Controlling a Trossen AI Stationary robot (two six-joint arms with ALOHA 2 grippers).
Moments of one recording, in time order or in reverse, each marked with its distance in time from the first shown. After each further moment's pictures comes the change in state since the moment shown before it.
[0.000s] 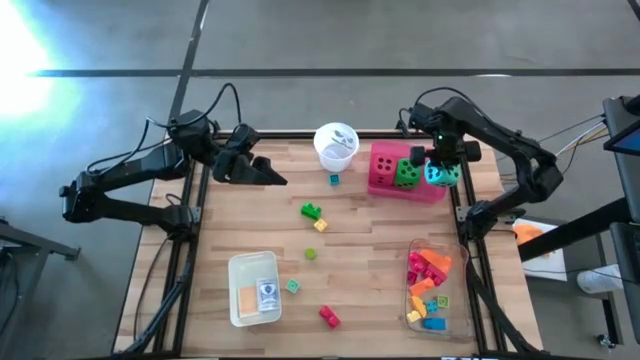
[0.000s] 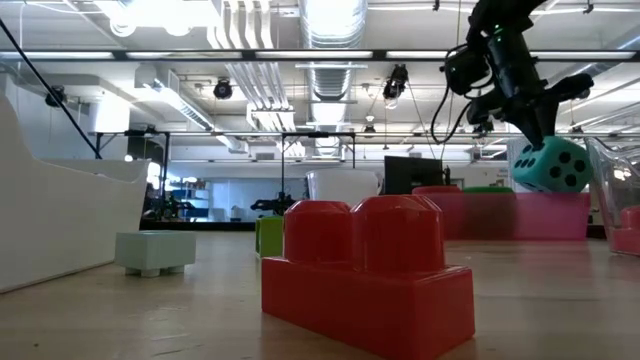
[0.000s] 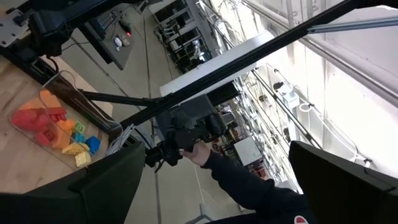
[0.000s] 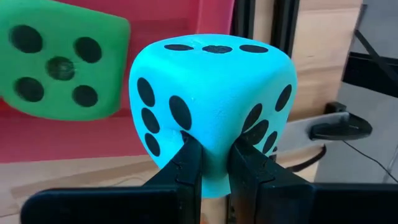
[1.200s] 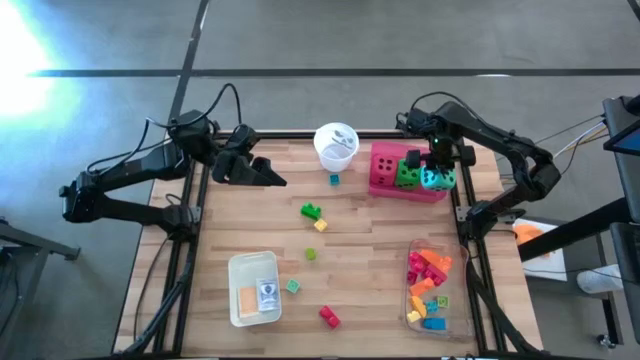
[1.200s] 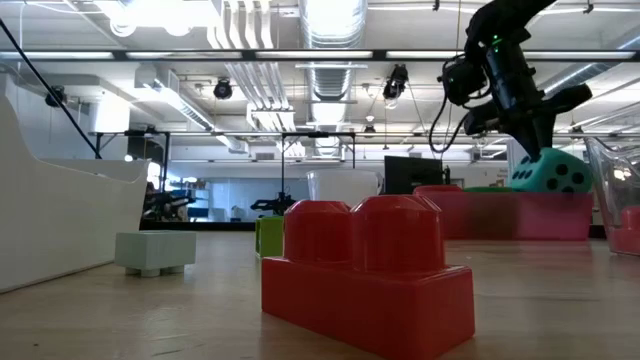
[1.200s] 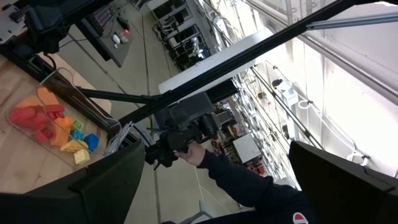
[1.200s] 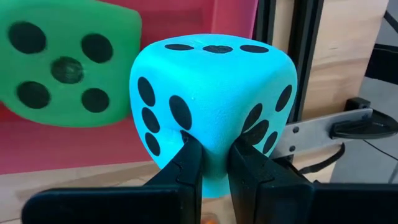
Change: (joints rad) left arm 0.000 0.000 0.000 -0.001 0.015 0.003; right arm 0.009 0.027 -0.059 0.067 -0.039 0.025
